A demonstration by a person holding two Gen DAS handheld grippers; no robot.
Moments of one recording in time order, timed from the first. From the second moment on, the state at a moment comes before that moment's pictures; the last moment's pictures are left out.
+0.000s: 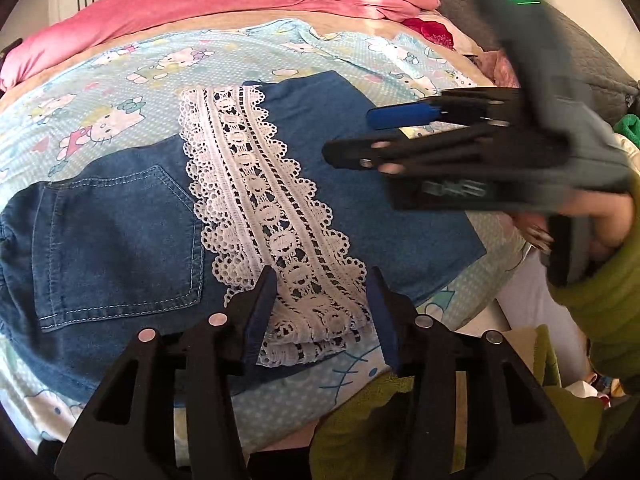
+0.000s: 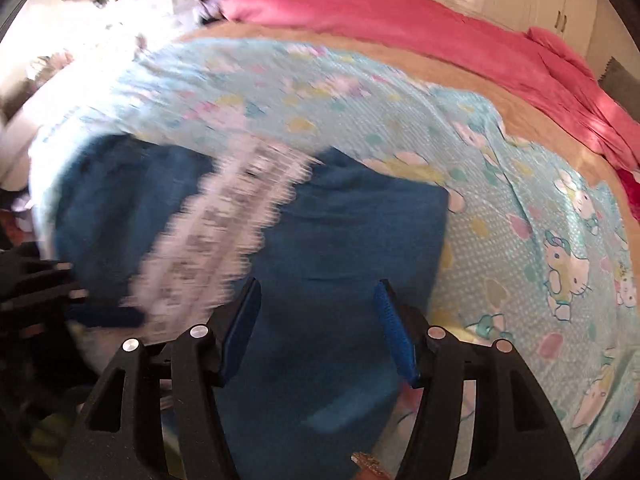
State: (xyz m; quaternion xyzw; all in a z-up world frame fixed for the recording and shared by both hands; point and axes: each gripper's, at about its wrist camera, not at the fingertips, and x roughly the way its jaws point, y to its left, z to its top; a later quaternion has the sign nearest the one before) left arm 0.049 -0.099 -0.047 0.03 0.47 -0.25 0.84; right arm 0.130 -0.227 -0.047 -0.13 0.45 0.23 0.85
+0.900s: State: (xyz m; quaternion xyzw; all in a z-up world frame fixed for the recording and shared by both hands) left arm 0.048 -0.081 -0.031 0.00 0.46 -0.24 0.86; right arm 0.146 -0.238 -0.032 -0.10 0.41 0.21 0.88
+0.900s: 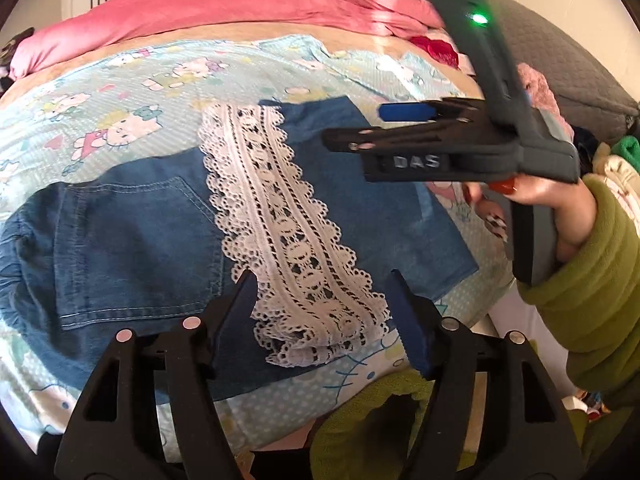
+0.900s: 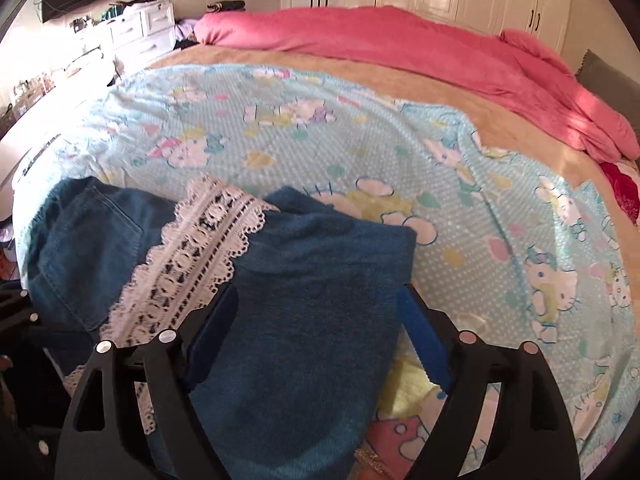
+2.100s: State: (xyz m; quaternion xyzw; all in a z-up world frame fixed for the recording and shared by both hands) left arm 0.025 -0.023 0.018 -0.01 0.40 -0.13 0.90; right arm 0.115 -0.211 0.049 -0.09 0.34 0.24 0.90
